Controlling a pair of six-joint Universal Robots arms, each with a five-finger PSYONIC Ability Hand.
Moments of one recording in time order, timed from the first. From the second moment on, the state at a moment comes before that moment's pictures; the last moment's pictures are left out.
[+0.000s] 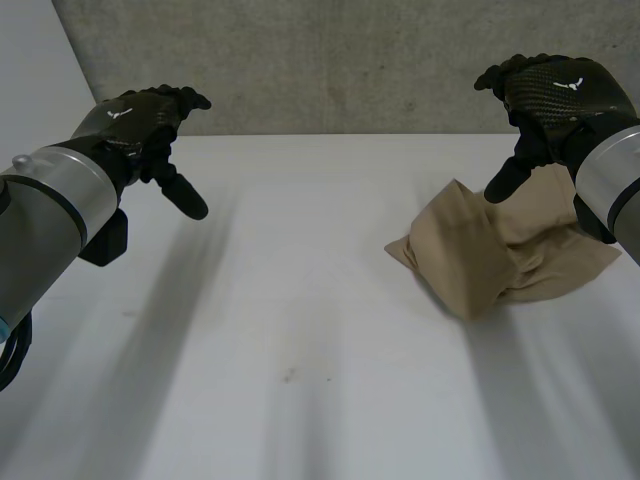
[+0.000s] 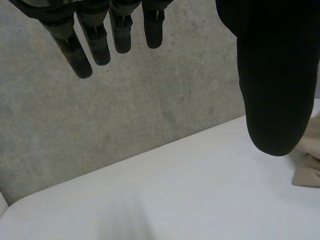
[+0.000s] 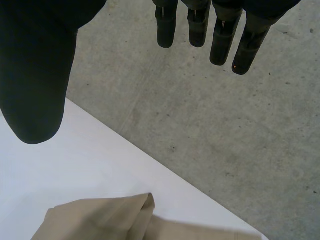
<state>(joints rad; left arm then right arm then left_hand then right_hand) 4.30 -1.72 -1.32 2.93 -1.59 3.13 1.93 -1.45 1.33 0.15 1.53 2.92 0.19 0.20 0.21 0.20 0.05 0.17 0.20 0.21 0.23 0.06</state>
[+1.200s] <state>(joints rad) 4.13 -1.84 -1.35 3.04 -1.60 3.13 1.72 -1.03 1.44 -0.07 1.30 2.48 0.19 0.20 0.21 0.20 0.05 0.90 1.10 1.09 1.09 0.89</state>
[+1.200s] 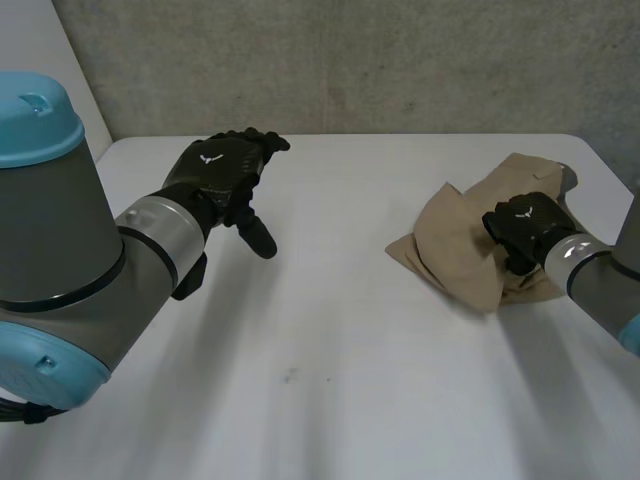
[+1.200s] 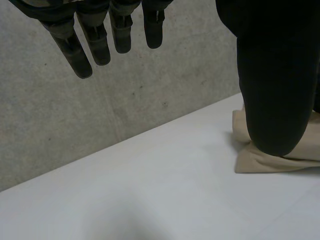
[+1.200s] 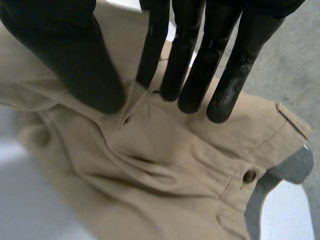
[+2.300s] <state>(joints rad) 4.19 -1.91 -1.33 3.05 -1.61 3.11 1.90 -1.10 1.38 0.03 1.48 2.75 0.19 0.20 0.21 0.20 0.05 0.19 0.21 0.21 0.23 0.07</state>
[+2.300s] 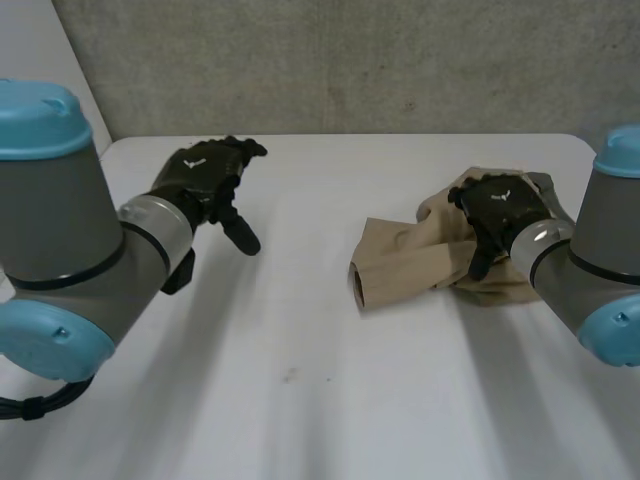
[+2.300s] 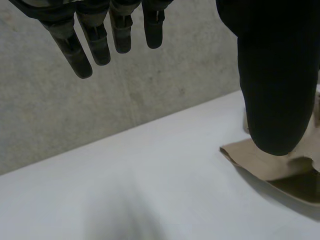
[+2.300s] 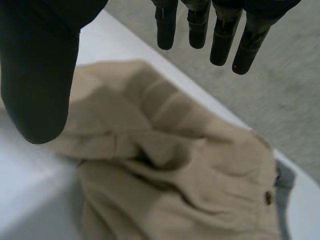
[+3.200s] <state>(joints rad) 4.40 -1.72 -1.31 3.05 -1.62 3.11 2.49 -1.07 1.36 -0.07 1.56 2.91 0.19 0.20 0.21 0.20 0.05 0.27 0.31 0.32 0.33 0.16</state>
